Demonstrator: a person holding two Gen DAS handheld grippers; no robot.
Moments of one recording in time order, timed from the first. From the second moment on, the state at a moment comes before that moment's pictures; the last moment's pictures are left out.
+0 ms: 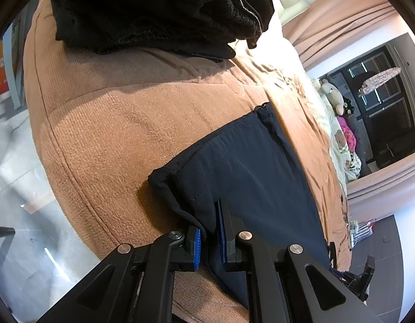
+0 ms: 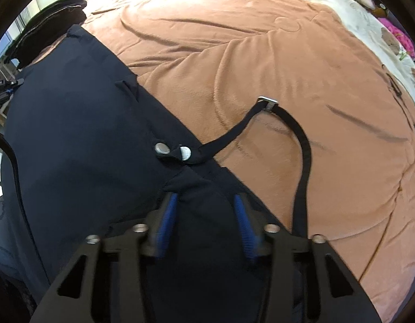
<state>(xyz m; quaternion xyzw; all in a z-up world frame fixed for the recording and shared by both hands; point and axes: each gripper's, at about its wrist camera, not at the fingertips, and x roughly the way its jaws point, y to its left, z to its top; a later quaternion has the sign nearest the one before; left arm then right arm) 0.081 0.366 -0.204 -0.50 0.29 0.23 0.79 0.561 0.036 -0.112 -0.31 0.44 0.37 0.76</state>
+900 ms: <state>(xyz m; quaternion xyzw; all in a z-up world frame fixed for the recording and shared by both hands) 0.078 0.369 -0.195 -0.53 0.24 0.17 0.79 0.533 0.052 -0.107 -0.26 0.41 0.25 0.84</state>
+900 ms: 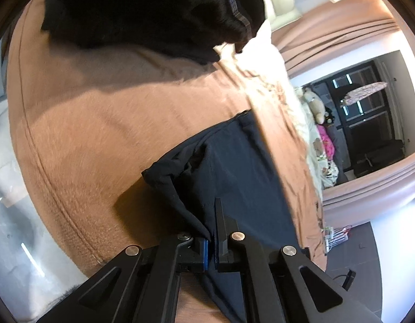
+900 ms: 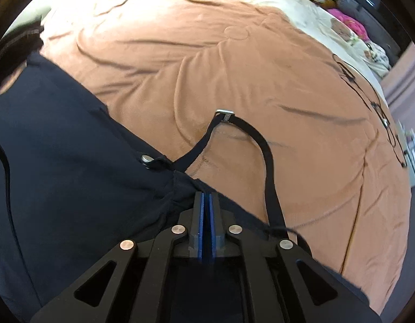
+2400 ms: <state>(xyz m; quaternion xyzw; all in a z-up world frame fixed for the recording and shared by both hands) 0.208 0.240 0.096 -0.33 0.15 -0.10 0.92 0.374 -0.018 -0.142 0.06 0.51 0.30 0.80</state>
